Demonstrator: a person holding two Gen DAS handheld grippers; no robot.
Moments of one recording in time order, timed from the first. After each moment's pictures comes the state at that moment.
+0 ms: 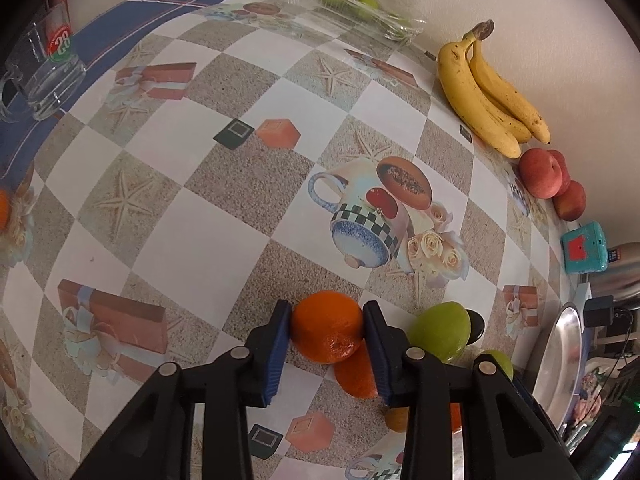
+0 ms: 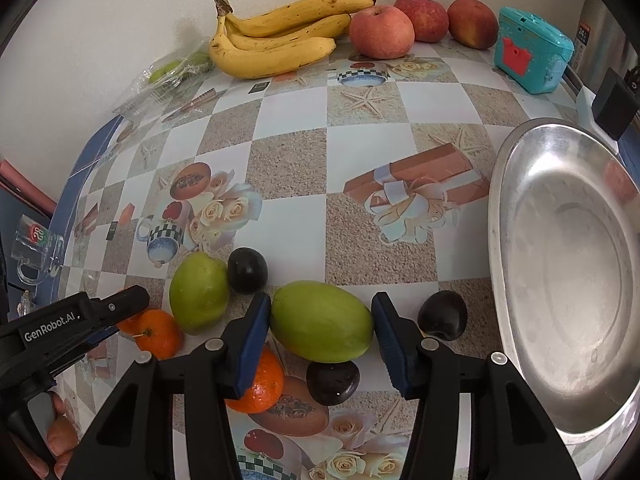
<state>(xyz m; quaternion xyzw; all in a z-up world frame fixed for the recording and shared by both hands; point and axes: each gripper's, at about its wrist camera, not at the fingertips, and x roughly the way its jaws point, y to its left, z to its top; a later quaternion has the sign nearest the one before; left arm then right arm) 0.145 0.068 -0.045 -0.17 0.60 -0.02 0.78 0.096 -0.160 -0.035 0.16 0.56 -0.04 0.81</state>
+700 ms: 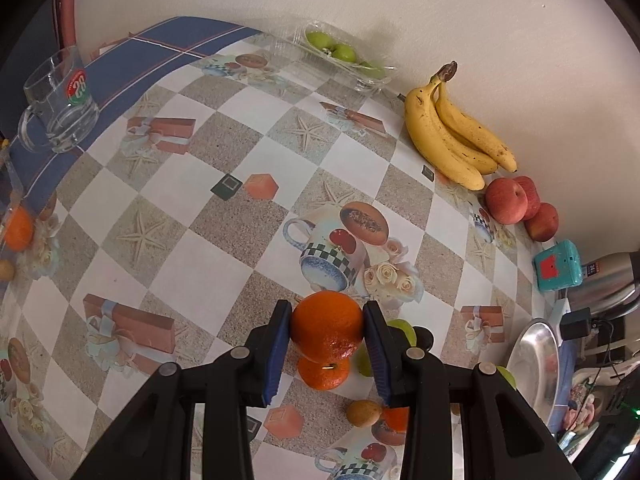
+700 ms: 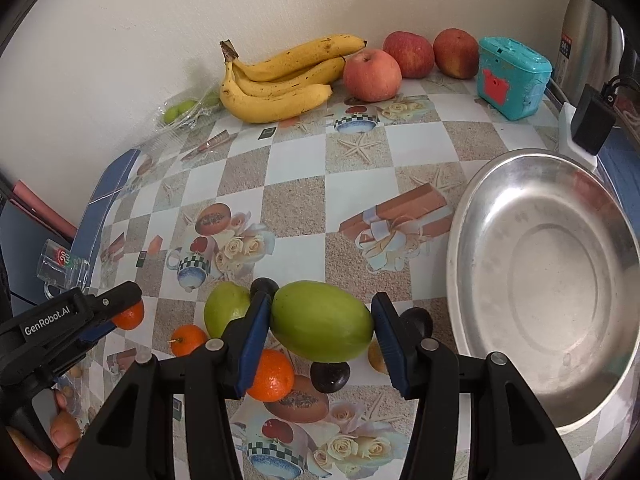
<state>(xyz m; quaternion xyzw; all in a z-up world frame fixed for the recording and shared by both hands) 0.135 0.057 0.002 -0.17 0.55 -0.03 0.82 0.085 -0.177 0.008 0.18 0.53 -0.04 0.83</state>
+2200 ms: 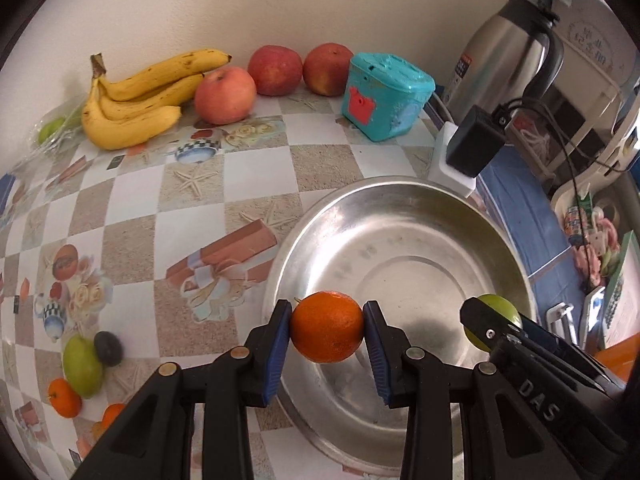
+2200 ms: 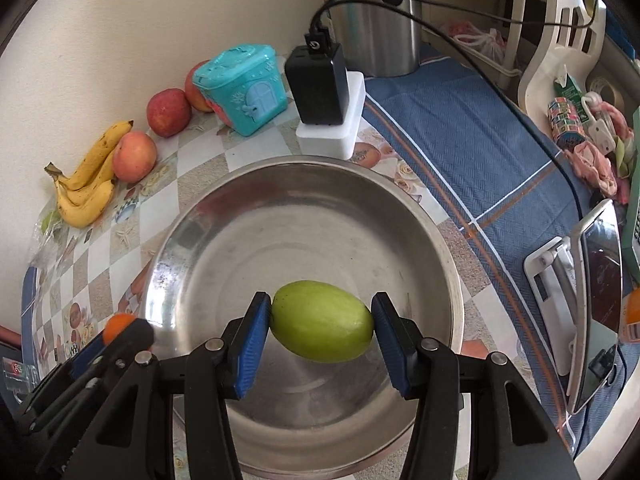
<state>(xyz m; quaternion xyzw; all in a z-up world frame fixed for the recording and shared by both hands) 0.090 -0.227 -0.013 0.07 0.53 -0.26 0.80 0.012 -0.371 0.001 0.25 0.52 -0.25 0.78</state>
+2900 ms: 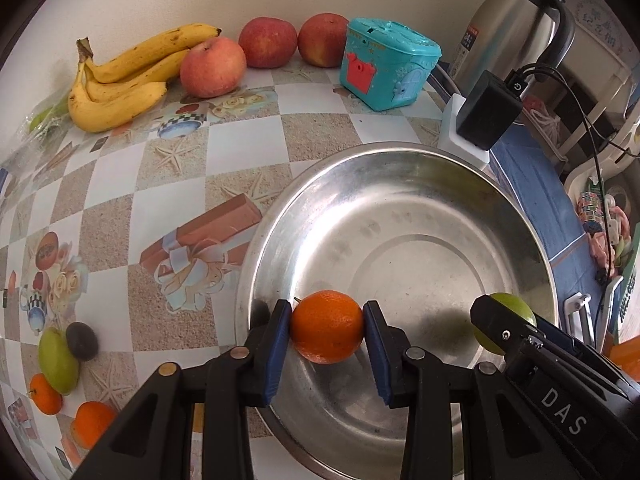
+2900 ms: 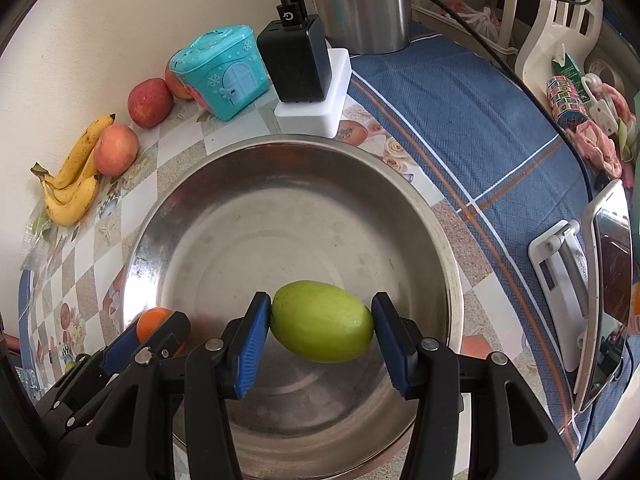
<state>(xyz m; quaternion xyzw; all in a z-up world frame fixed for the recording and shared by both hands) 0.088 -0.237 -0.037 0.08 0.55 -0.26 0.79 0.009 -0.377 -0.015 0.26 0.53 -0.25 0.76</state>
